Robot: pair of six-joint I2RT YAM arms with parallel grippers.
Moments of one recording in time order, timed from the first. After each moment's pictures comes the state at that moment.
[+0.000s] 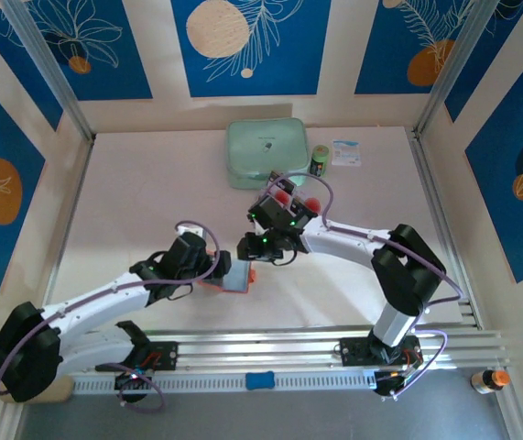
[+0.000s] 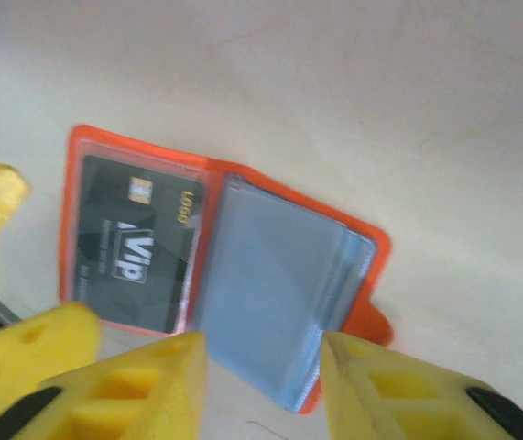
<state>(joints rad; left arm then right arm) -0.74 1.06 0.51 -0.29 -0.18 -0.65 0.84 1.69 1.09 -0.46 -0.26 0.74</state>
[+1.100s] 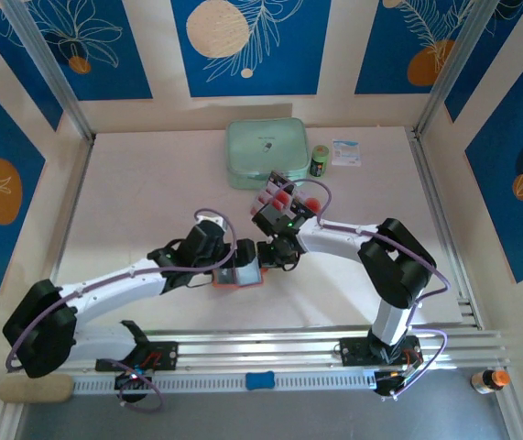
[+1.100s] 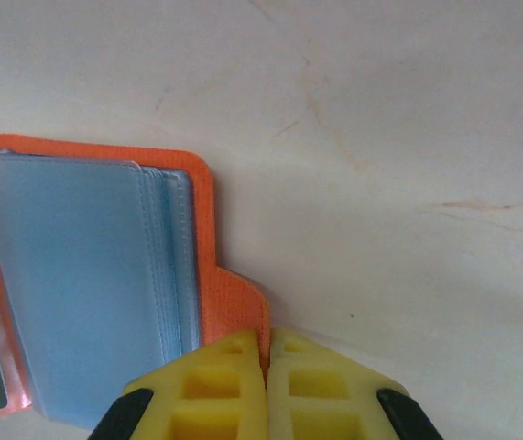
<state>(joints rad) -0.83 1.24 0.65 -0.15 -0.04 -0.79 0.81 1.76 1.06 -0.57 -0.12 0.66</state>
